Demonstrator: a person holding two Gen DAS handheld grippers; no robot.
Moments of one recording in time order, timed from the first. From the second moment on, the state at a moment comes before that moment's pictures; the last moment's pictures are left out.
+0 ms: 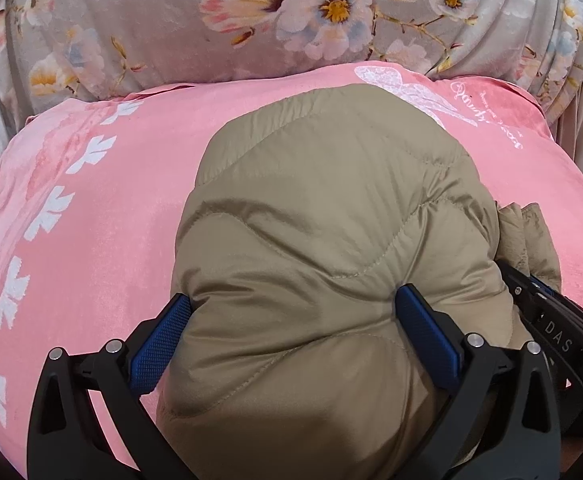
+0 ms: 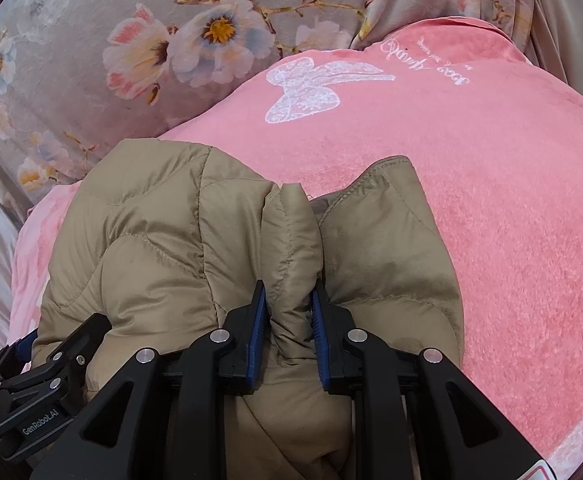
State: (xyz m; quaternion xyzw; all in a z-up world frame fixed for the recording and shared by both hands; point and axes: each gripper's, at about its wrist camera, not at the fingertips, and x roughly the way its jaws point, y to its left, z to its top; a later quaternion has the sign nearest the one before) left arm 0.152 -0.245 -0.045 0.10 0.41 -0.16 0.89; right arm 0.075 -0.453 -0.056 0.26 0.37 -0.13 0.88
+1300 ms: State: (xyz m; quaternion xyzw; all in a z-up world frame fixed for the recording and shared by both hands) left arm 0.081 -0.194 -0.046 0.13 0.49 -0.19 0.84; right arm -0.034 -0.401 -0.063 0.26 0.44 -0.12 0.85
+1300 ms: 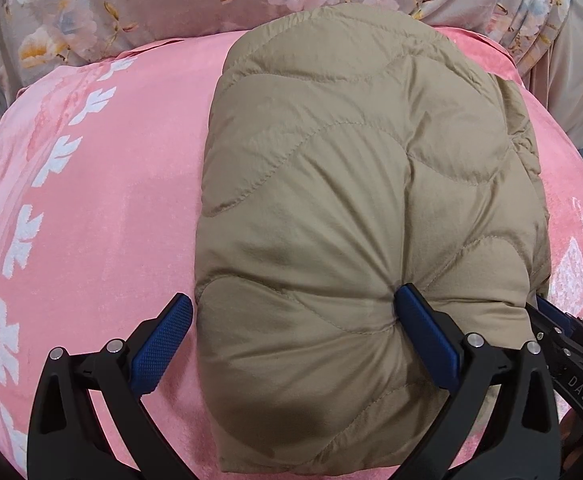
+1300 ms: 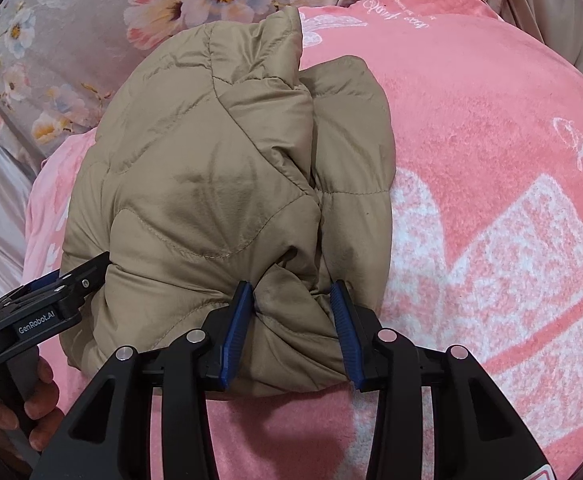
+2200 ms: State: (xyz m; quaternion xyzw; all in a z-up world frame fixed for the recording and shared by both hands) left arm 0.134 -0.129 -0.023 -0.04 0.53 -0.20 0.82; right arm -0.069 -0.492 -0.042 0.39 0.39 -0.12 0.82
